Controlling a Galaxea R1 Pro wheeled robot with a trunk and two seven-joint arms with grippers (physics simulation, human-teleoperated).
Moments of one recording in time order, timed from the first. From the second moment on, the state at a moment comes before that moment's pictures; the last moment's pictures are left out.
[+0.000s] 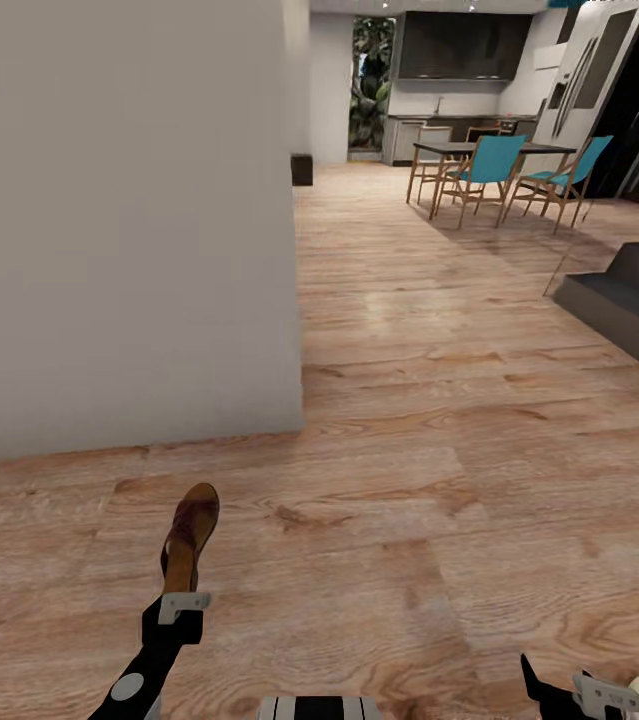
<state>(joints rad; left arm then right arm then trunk) -0.37 0.04 0.02 -0.51 -0.02 -0.29 0.00 -0.30 -0.18 -0.70 -0.27 0.26 -0.62 0.28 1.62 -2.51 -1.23</state>
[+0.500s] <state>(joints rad) -0.37 0.04 0.02 -0.51 -0.02 -0.30 0.00 -0.30 -0.18 -0.70 -0.27 0.26 -0.62 0.28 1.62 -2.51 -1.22</state>
